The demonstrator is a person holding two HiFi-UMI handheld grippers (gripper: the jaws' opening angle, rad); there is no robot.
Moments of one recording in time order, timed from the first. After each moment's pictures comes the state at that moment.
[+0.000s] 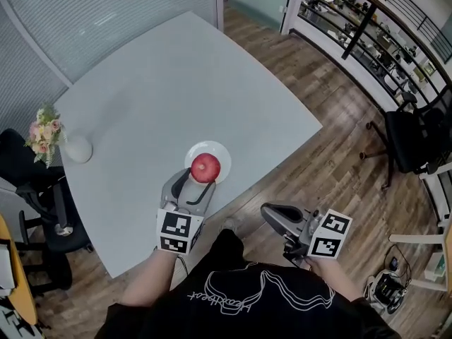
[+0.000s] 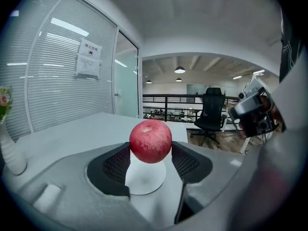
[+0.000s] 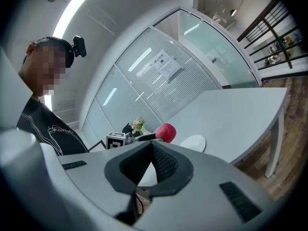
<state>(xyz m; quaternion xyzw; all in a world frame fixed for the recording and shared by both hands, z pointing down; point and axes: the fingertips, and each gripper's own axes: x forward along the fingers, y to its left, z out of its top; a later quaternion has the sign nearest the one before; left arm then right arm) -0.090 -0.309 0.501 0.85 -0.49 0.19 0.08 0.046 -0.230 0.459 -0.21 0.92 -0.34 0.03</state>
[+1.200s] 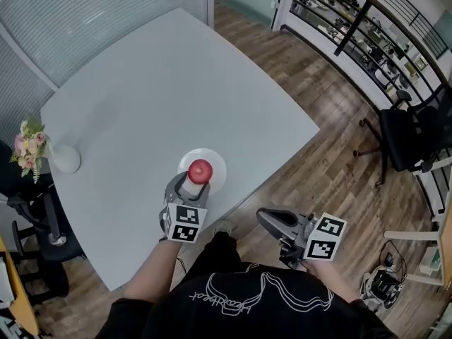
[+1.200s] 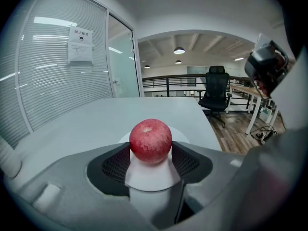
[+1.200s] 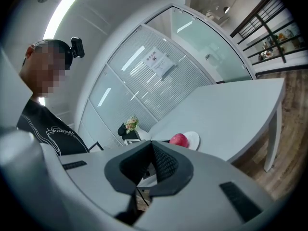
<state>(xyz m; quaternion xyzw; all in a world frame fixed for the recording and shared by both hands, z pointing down) -0.100 -0.356 0.611 0.82 -0.49 0.29 0.09 0.042 -0.255 0.486 -0.22 0.90 -0.37 0.02</state>
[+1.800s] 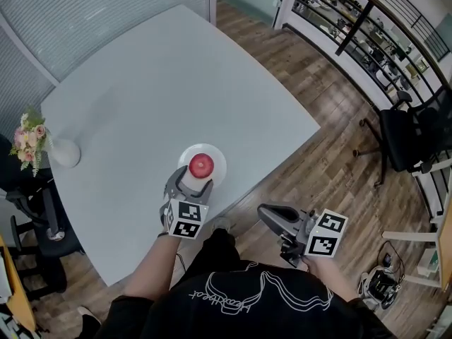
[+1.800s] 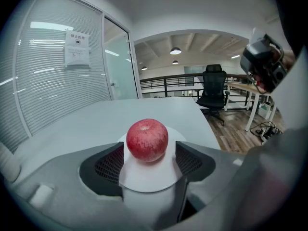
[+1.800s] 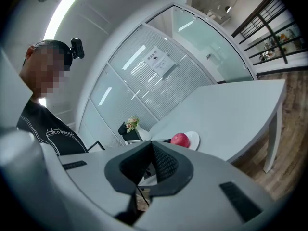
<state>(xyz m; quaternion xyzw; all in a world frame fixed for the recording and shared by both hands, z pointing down) -0.094 -0.353 0.614 0.83 -0.48 0.29 0.06 0.044 -0.254 0.484 -0.22 0.91 -0.36 0.01</state>
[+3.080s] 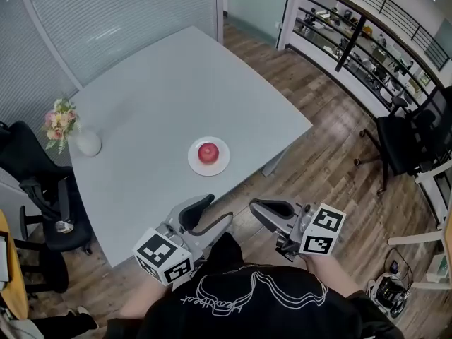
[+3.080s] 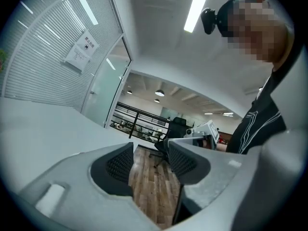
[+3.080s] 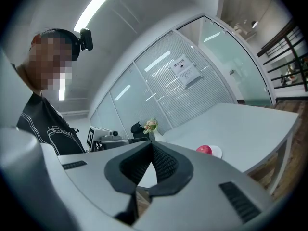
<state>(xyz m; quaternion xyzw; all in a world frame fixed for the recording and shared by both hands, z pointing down) -0.034 -0.159 0.393 0.93 -0.33 0.03 0.17 0.025 -0.164 0.401 -0.18 0.95 -0.24 0.03</state>
